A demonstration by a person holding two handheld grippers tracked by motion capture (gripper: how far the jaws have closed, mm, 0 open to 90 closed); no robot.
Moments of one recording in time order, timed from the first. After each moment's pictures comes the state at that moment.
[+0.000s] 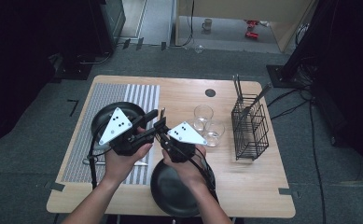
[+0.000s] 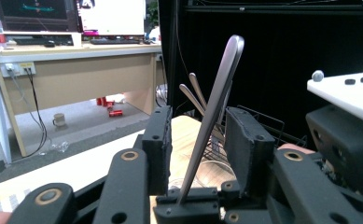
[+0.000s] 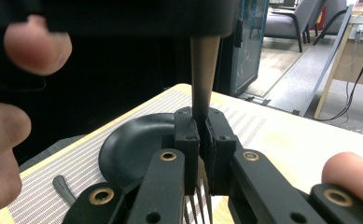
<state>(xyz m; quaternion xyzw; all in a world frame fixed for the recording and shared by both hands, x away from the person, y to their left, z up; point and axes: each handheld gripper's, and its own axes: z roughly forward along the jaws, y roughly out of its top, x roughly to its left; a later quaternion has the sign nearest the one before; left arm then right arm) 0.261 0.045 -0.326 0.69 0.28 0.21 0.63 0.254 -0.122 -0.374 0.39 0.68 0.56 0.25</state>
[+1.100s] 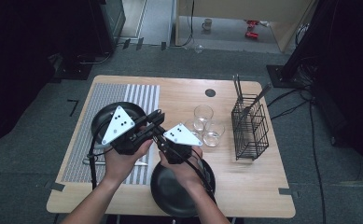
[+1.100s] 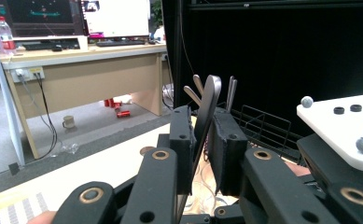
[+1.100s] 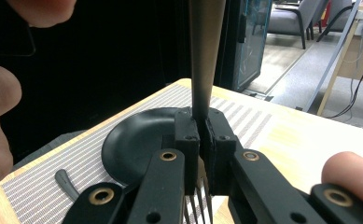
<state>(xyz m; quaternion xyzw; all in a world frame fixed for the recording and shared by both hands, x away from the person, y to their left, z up) 0.258 0.041 -0.319 0.70 0.27 0.23 0.62 0.254 -0.115 -0.381 0.39 0.69 0.55 0.25</state>
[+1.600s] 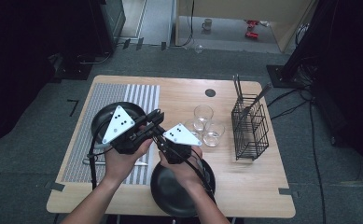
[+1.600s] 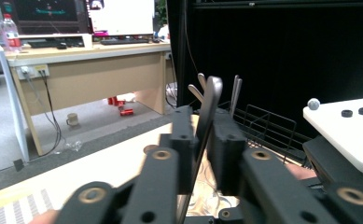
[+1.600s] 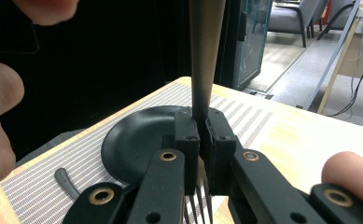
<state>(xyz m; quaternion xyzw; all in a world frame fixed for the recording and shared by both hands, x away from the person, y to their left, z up) 0.260 0.040 -0.321 0.70 0.28 0.23 0.62 0.255 -0.114 -0.382 0.39 0.69 0.55 0.25</state>
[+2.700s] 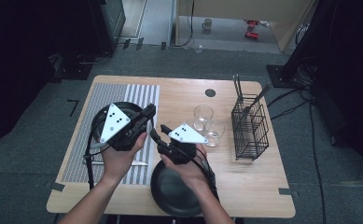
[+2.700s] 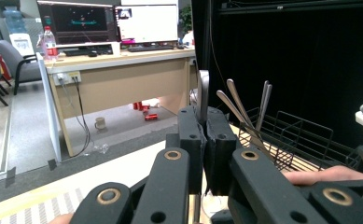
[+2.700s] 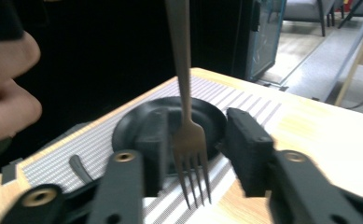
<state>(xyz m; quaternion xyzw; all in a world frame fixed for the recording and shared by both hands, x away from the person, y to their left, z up) 0.266 0.048 -0.321 0.67 0.31 0.28 0.61 0.254 -0.128 -0.382 0.39 0.71 0.55 0.22</state>
